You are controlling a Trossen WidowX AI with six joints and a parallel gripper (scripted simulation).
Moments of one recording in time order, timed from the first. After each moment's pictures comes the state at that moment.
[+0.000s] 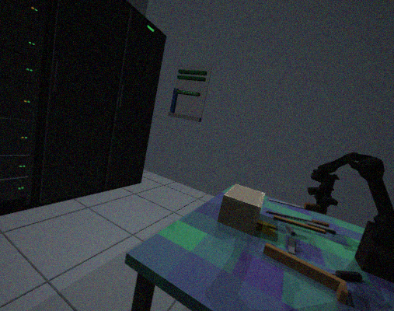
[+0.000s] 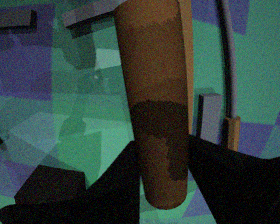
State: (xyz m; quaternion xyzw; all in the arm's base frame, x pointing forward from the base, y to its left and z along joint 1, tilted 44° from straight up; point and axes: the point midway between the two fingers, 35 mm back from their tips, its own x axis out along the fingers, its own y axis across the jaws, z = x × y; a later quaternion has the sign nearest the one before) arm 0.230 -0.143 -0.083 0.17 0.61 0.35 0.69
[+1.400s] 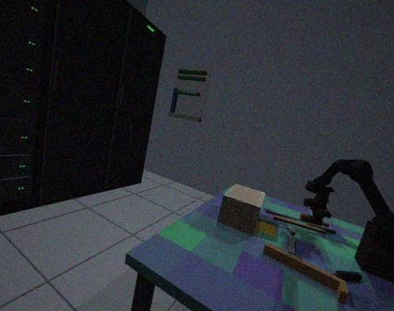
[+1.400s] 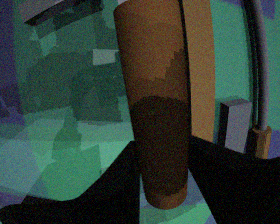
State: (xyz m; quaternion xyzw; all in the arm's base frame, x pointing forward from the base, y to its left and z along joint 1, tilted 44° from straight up) arm 0.235 -0.095 -0.137 0.19 0.63 0.33 0.68
